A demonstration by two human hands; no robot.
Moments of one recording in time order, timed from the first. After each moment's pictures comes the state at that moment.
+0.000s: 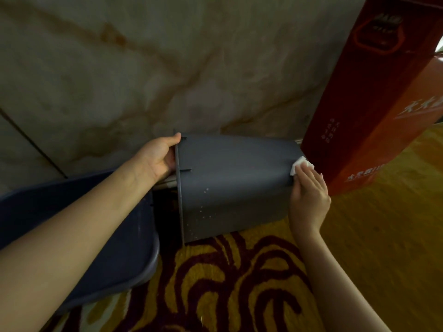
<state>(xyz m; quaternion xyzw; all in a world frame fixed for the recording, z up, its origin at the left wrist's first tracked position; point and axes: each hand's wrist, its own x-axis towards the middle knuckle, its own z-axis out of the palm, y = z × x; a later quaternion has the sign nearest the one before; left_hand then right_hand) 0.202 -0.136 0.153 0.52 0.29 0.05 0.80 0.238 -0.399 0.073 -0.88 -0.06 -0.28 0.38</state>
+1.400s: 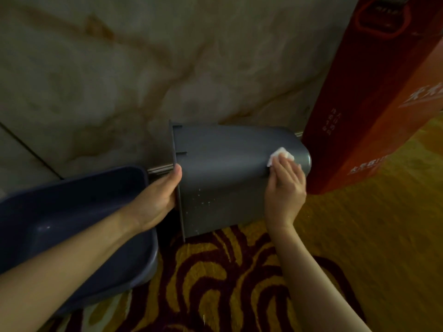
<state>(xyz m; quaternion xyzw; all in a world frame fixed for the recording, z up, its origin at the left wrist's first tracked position) 0.135 -0.145 0.101 0.68 0.06 -0.07 0.73 0.226 -0.354 0.074 -0.86 -0.05 -0.30 0.42</state>
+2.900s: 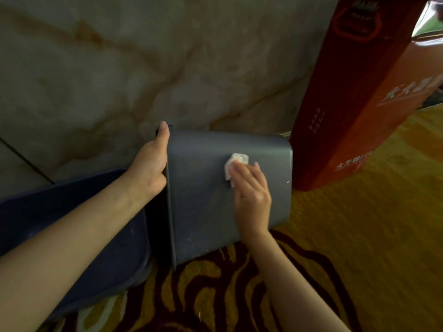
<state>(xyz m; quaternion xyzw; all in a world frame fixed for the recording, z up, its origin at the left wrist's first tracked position) 0.181 -0.164 0.152 0.59 0.22 0.10 0.77 0.203 -0.338 0.060 -0.80 -0.24 -0.35 0.42</state>
